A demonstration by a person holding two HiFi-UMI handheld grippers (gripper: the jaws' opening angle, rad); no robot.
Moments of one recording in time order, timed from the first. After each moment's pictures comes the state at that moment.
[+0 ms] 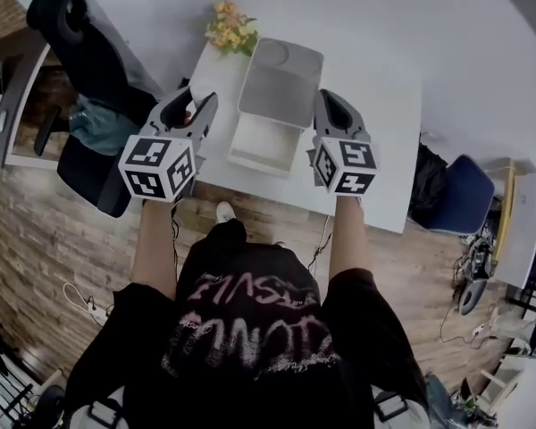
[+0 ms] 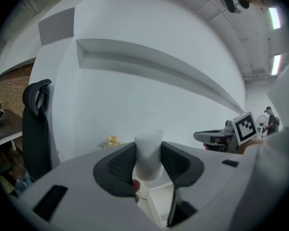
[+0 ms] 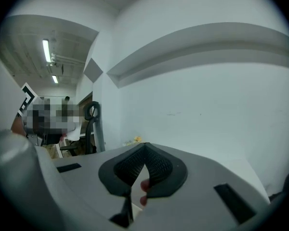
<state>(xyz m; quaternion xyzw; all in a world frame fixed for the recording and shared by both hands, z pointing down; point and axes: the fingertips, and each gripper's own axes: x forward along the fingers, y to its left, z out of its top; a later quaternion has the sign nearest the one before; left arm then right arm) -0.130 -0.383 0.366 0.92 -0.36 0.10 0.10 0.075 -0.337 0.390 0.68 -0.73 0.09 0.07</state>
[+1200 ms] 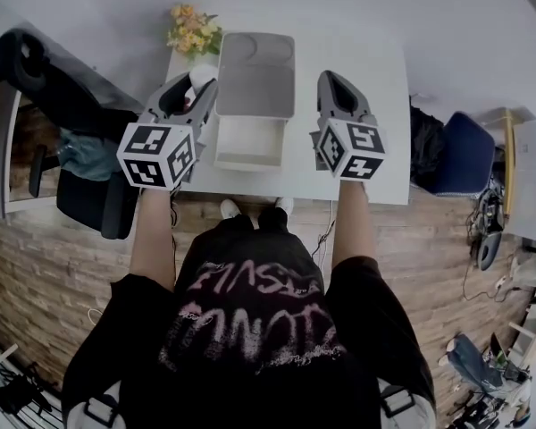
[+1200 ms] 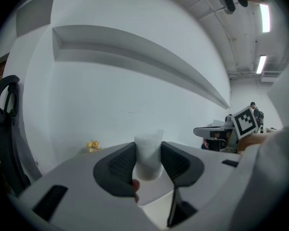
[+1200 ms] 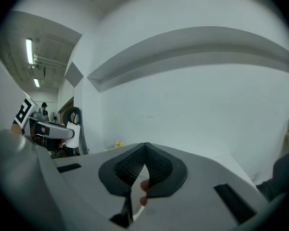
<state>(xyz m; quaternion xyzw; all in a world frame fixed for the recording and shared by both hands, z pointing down) -0.057 -0.412 0.370 0.95 -0.27 0.12 0.08 0.141 -0.334 0.387 0.74 -0.66 0.11 0.03</state>
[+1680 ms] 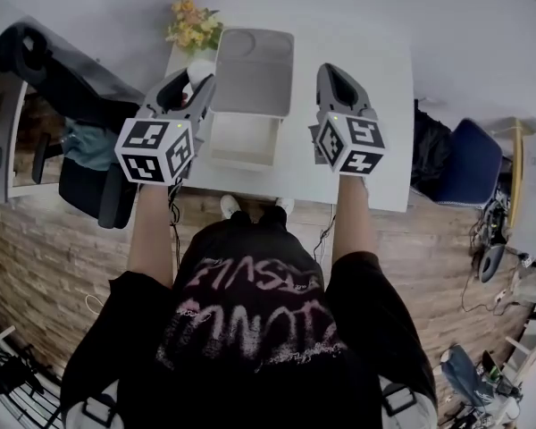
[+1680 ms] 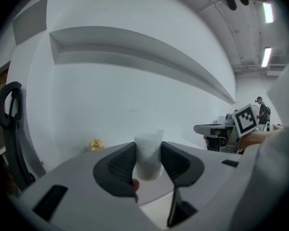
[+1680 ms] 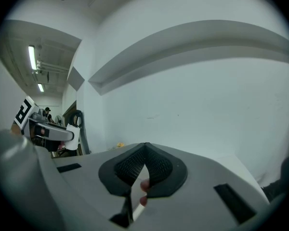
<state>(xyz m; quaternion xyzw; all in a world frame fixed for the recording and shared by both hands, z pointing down) -0.037 -0.406 0.374 0.94 -0.30 0.15 0.07 0.164 -0.339 0.392 0.72 -0.68 0.11 0.02</state>
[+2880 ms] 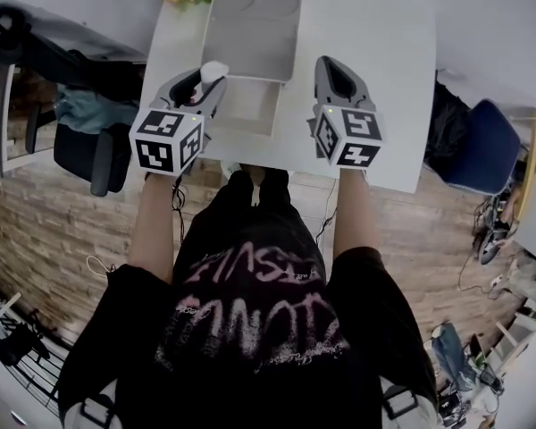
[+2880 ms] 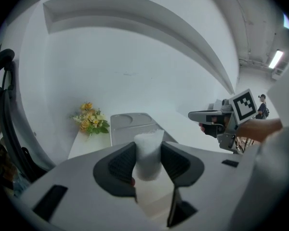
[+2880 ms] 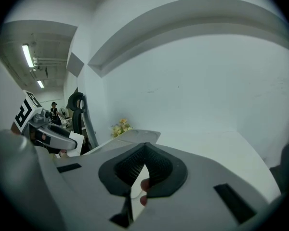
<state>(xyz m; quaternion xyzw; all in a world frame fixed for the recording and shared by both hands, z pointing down) -0.030 -0.366 0.493 0.91 -0.27 0.27 0.14 0.153 -0.321 0.488 0.70 -0.69 0.18 0.07</state>
